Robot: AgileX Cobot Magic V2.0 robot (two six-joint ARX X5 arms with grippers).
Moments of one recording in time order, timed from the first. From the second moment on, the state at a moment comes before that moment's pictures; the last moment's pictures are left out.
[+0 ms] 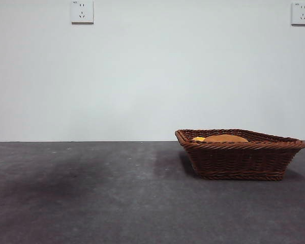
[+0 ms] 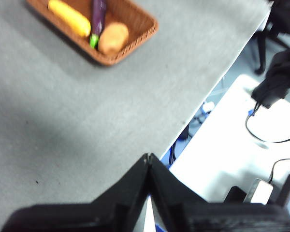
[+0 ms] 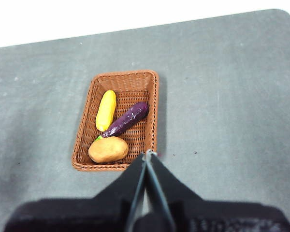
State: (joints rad) left arm -0.76 0.91 1.45 -1.32 0.18 -0.06; right arm 0.10 0.90 1.68 -1.35 -0.02 0.14
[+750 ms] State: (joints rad) left arm -0.10 0.64 0.93 -0.71 0.29 0.31; right arm 0.10 1.22 1.68 -1.35 0.02 0.15
